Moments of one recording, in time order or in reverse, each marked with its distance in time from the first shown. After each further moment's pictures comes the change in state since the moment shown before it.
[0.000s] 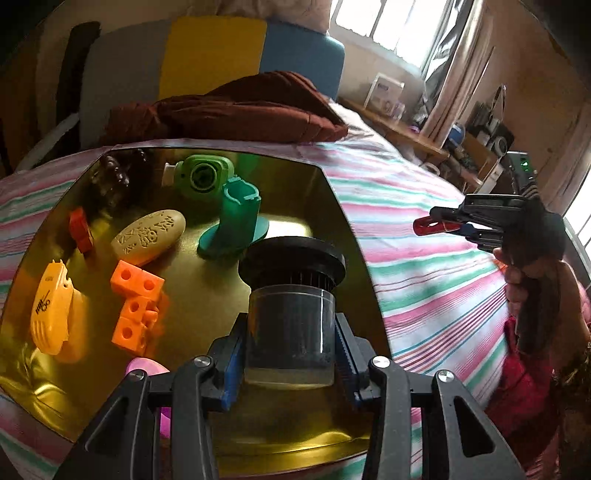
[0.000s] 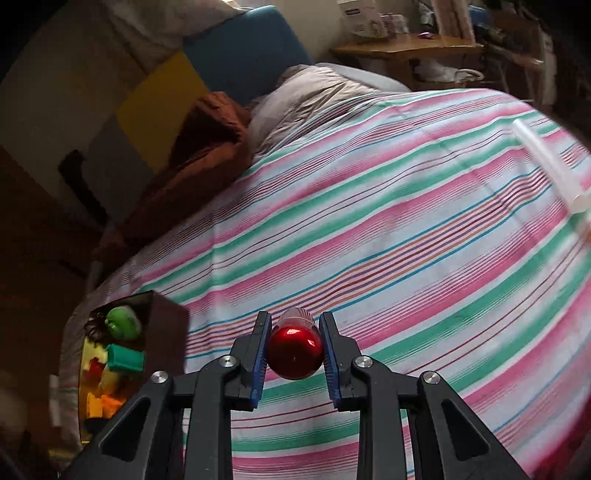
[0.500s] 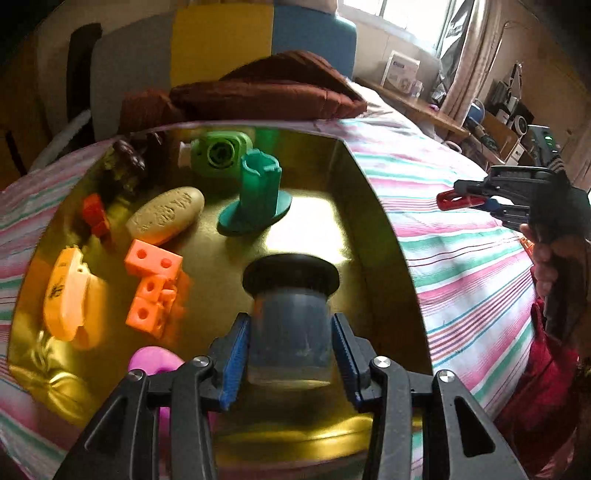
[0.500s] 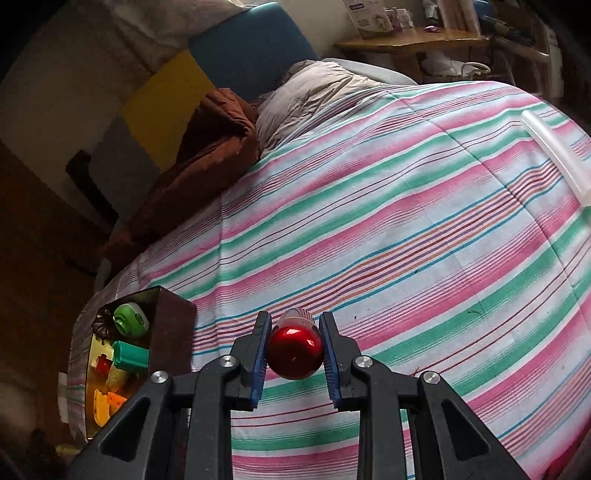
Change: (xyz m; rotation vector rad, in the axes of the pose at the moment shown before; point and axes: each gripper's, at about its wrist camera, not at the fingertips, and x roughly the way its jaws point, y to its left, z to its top) left arm 0.001 0.002 -0.012 0.021 0.039 0.100; right arm 0.004 -0.001 0.003 0.002 0.007 0.036
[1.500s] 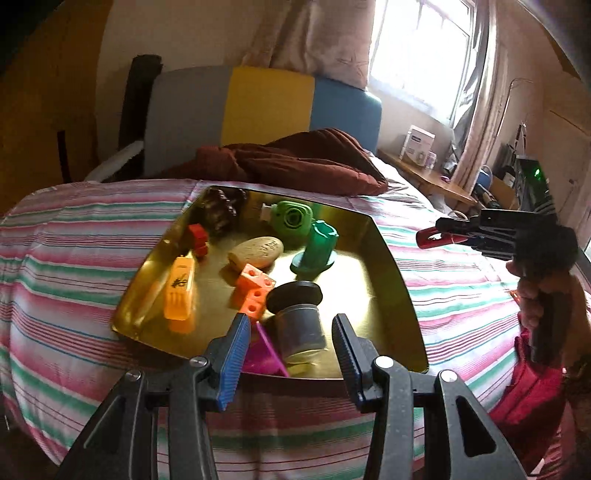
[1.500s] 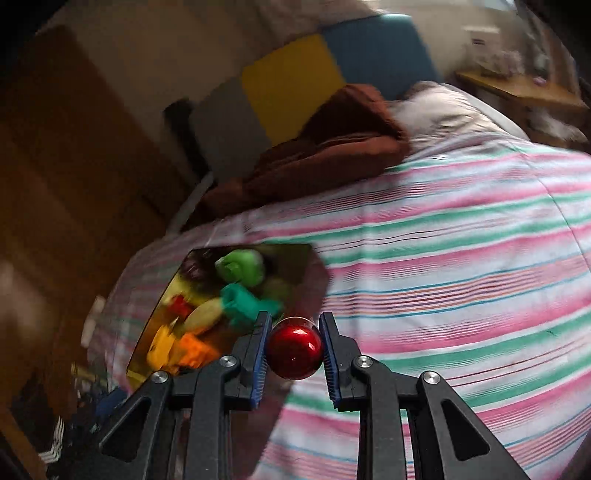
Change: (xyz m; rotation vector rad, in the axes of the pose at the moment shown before) left arm -0.093 0.048 -0.037 -0.116 -0.251 0.048; right arm -0.034 0.111 -0.045 -0.330 0.023 0.245
